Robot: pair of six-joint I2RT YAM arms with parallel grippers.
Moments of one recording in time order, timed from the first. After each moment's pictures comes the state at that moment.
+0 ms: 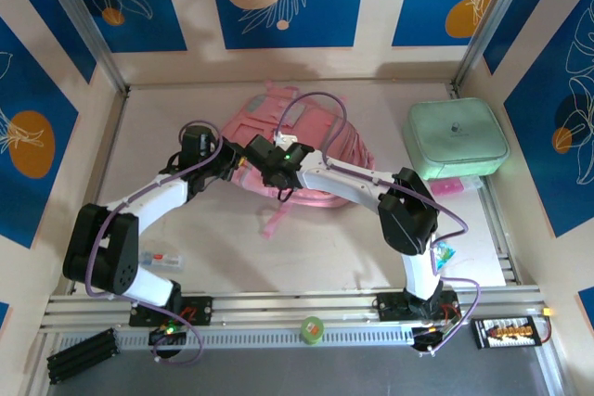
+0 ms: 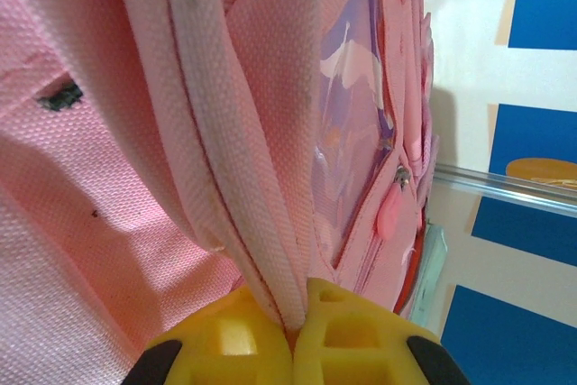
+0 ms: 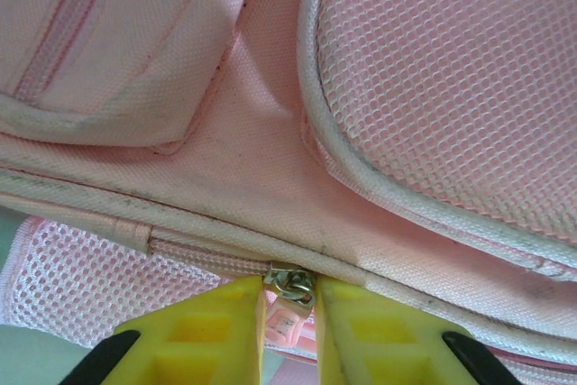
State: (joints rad) left arm -0.29 1.47 0.81 0.08 0.33 -1.33; right arm 0.95 1.95 1.62 -0.84 0.41 0.94
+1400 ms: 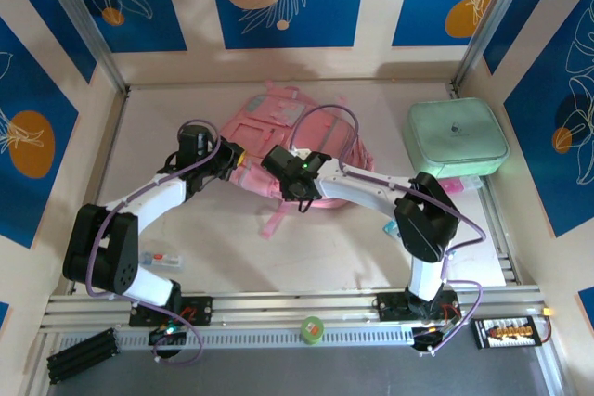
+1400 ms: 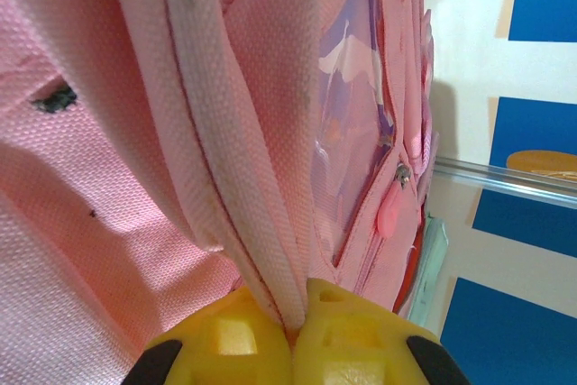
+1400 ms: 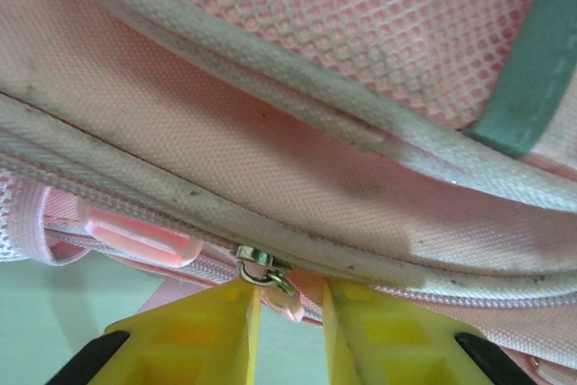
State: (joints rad) left arm -0.26 1.47 0.81 0.08 0.36 -1.30; right arm 0.91 1.82 1.39 -0.82 0.32 0.83
